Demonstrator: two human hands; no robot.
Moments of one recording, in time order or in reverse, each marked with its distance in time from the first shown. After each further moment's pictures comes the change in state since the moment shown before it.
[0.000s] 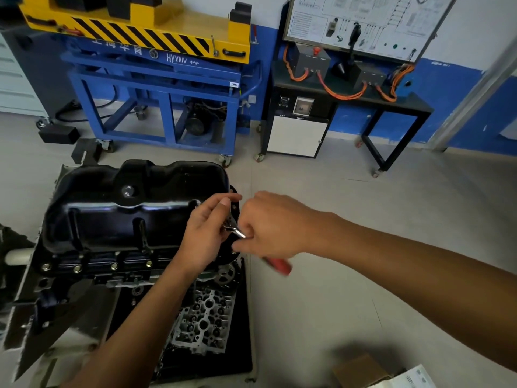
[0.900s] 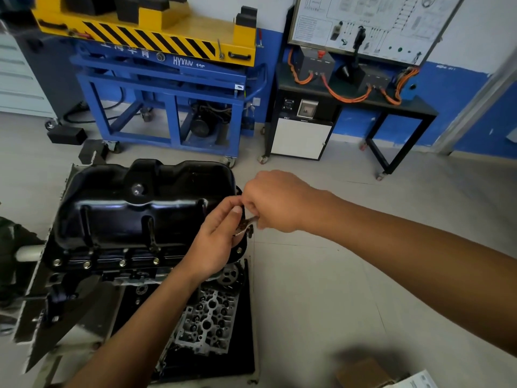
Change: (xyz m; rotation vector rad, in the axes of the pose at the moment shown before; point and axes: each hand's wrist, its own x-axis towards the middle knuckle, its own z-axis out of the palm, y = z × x) left_hand -0.010 -0.002 0.001 0.037 -0.130 -0.006; right_hand 0.023 0.007 -0.015 -0.251 -0.010 0.076
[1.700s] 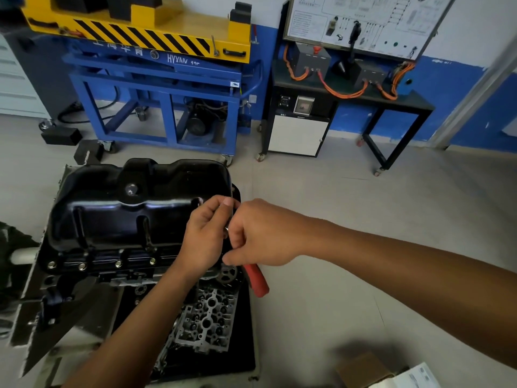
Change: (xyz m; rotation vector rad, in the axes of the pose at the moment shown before) left_hand 0.002 0.001 -0.004 0.036 0.138 0.080; right_hand -0.030 -0.031 0.008 0.613 -0.164 0.011
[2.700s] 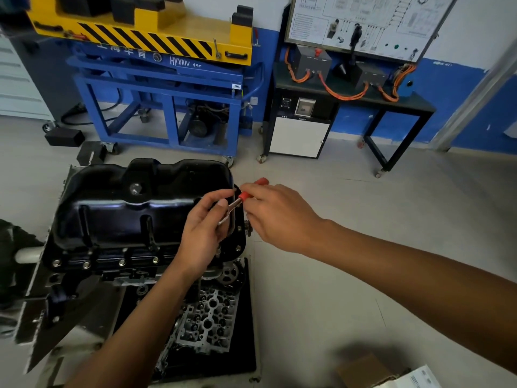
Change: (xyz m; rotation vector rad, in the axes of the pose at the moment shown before) left_hand -0.004 -0.001 -0.004 -0.141 0.054 -0.026; right_hand 0.010 0.041 0.008 -0.614 0.384 -0.157
